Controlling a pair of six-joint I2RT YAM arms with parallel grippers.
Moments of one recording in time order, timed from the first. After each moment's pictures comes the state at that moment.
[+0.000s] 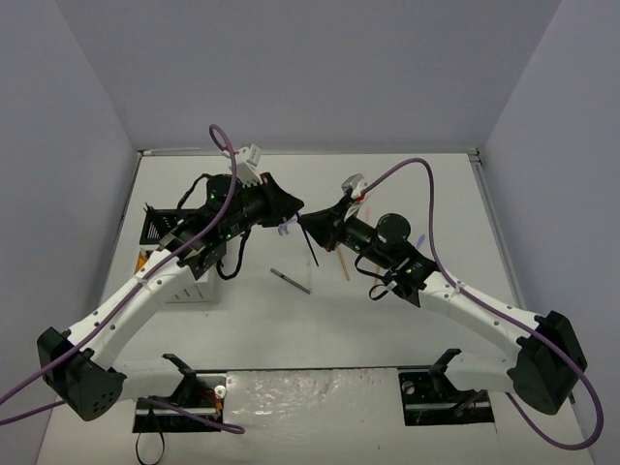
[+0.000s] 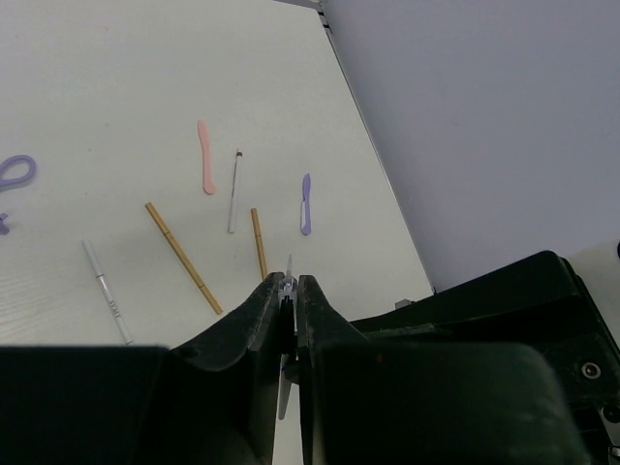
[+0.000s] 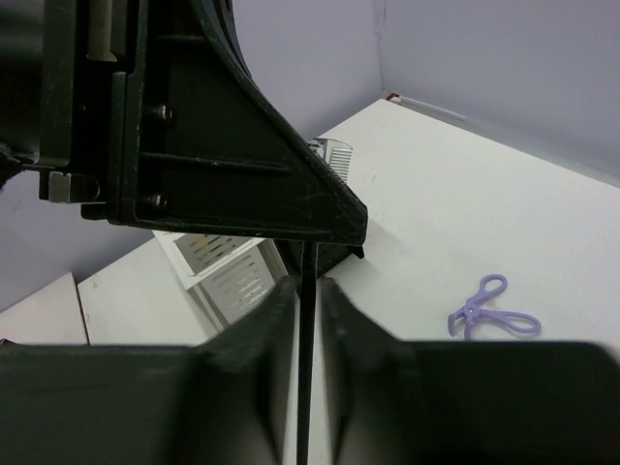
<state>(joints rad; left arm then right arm) -0.62 1.23 1.21 -0.22 0.13 -0.70 0.74 1.21 0.78 0.51 -0.23 0.27</state>
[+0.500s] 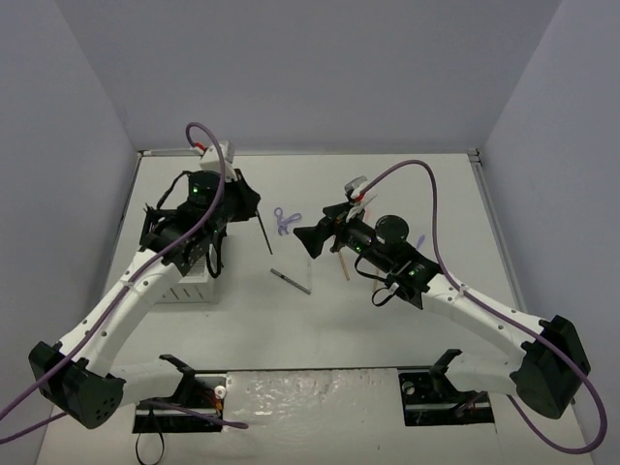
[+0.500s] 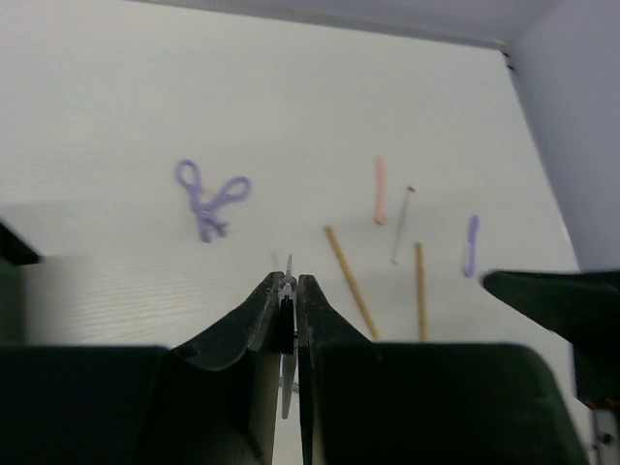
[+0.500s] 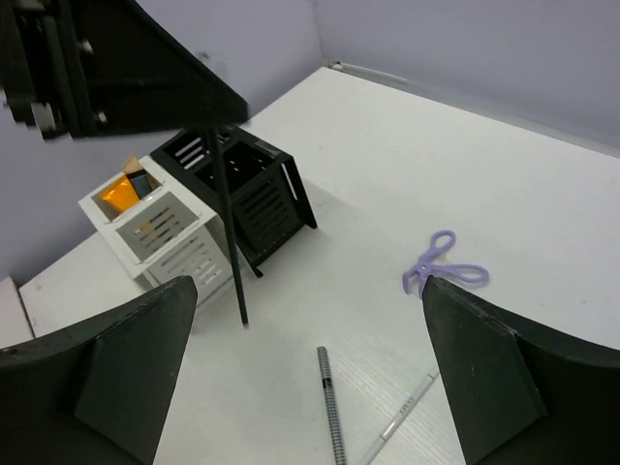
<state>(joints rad) -0.55 1.21 1.24 -0.39 -0.09 -0.50 0.74 1.20 0.78 0.43 -0.12 0.25</state>
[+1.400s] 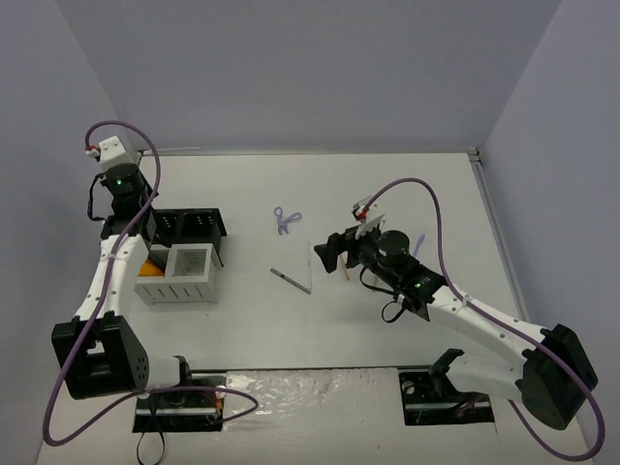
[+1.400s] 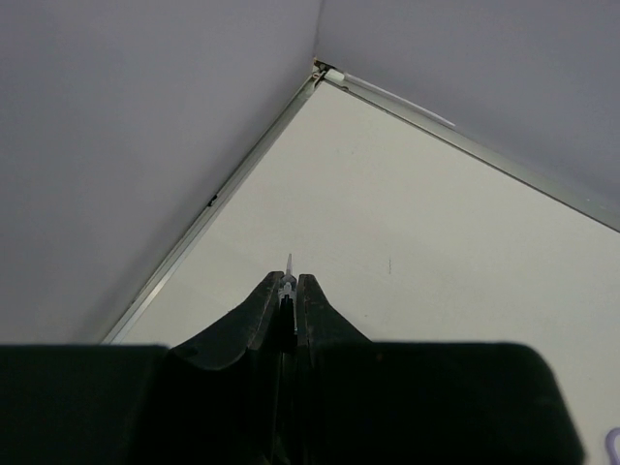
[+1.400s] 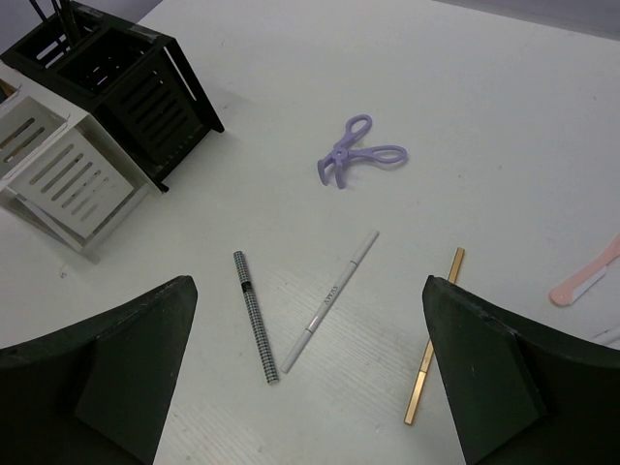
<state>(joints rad) 0.13 1.32 1.09 -0.06 -0.34 -0.20 0.70 1.12 0.61 0.30 0.00 0.20</state>
